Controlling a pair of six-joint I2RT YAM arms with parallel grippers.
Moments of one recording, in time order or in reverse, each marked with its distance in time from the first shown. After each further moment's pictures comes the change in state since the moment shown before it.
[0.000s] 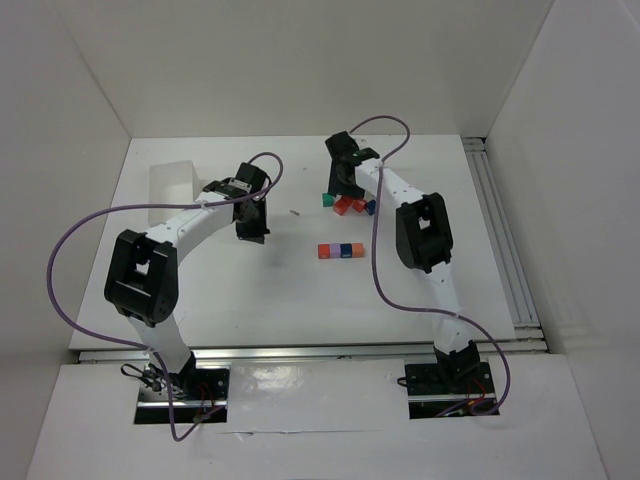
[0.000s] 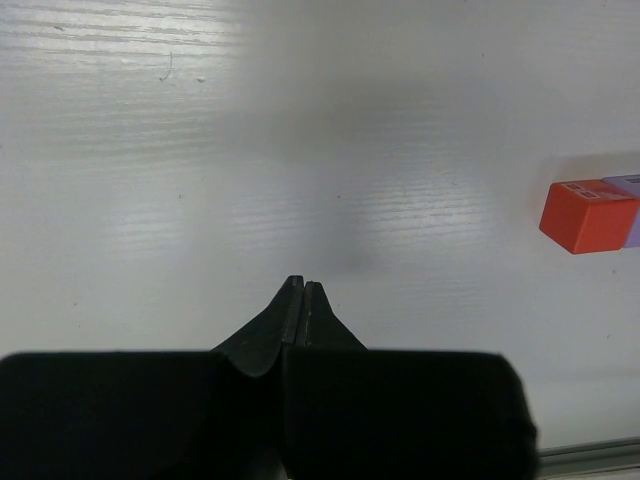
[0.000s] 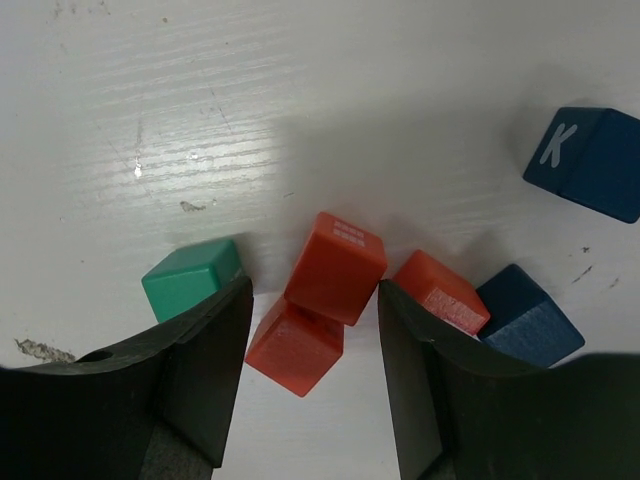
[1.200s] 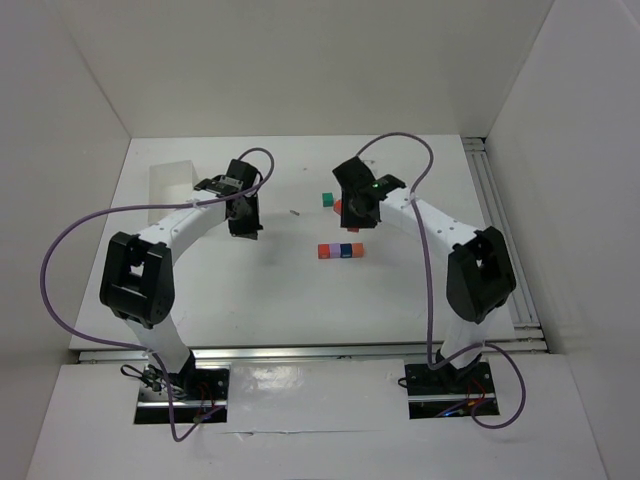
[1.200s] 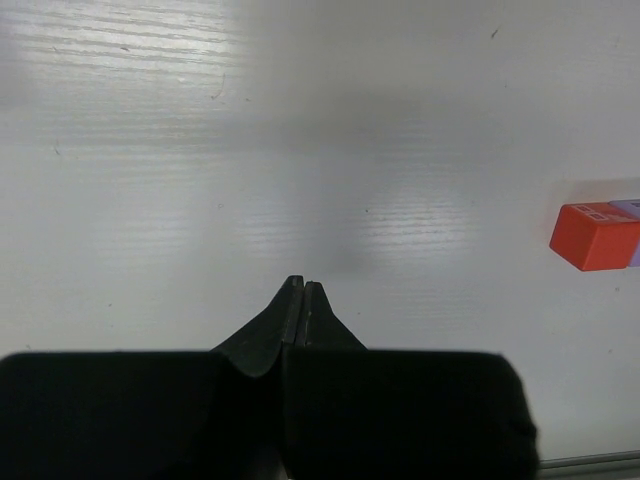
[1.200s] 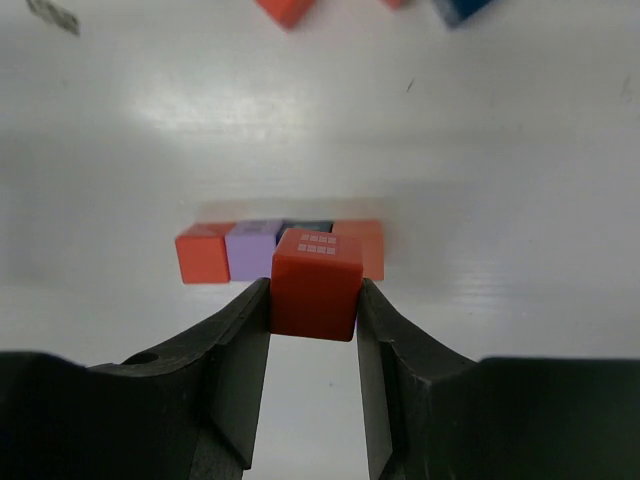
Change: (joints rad) left arm 0.040 -0.020 -0.002 0.002 -0.006 0.007; right arm 0.108 -0.629 -0.602 0.013 0.002 0.016
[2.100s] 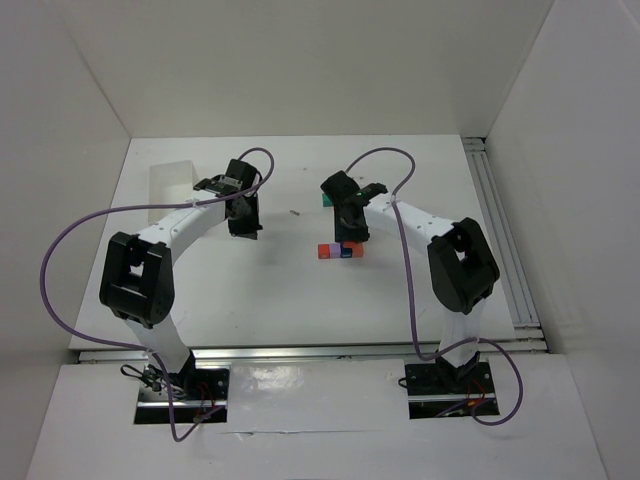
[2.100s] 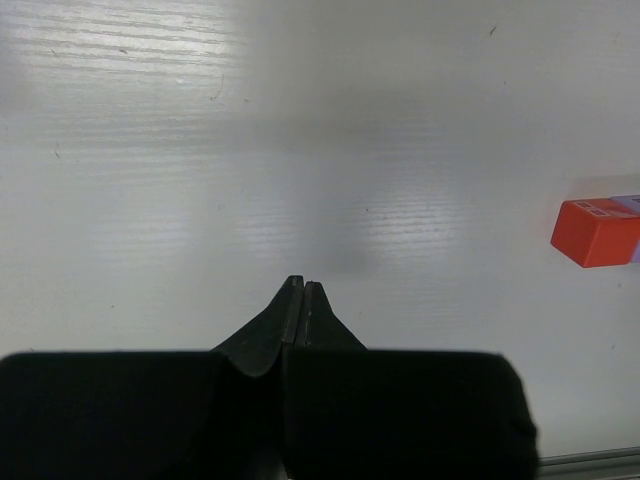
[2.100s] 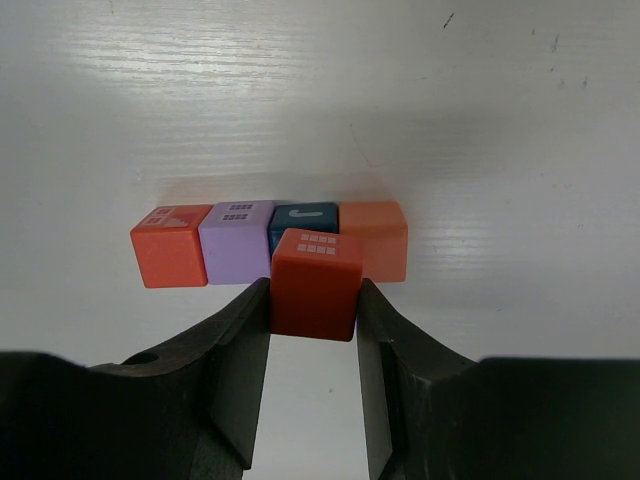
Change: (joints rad) left arm 0.007 0.000 0.000 0.001 0.008 0.019; right arm 0.066 0.116 -0.058 -0.010 -0.003 0.033
